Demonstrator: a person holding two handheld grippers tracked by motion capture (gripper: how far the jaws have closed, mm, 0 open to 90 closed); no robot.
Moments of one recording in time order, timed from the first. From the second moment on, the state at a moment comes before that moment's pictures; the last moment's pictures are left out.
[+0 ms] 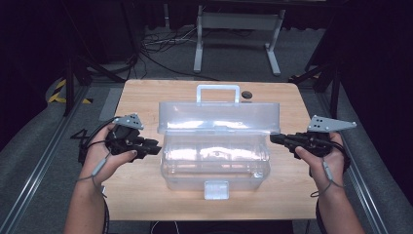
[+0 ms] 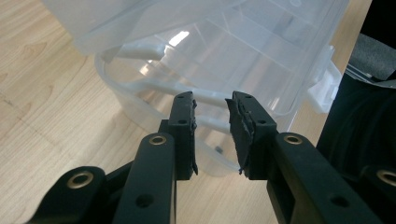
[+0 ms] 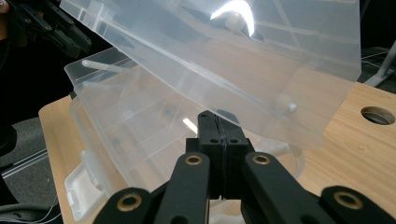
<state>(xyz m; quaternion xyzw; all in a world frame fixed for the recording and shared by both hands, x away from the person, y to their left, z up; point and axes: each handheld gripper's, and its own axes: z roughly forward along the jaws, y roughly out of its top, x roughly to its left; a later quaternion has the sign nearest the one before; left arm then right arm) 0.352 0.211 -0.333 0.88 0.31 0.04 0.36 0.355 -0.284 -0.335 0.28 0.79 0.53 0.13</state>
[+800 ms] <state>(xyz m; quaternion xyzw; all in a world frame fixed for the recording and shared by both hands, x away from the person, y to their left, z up) 0.382 0.230 -0.367 0.88 0.38 0.05 0.30 0.349 -0.284 -0.339 0.27 0.81 0.51 0.12</state>
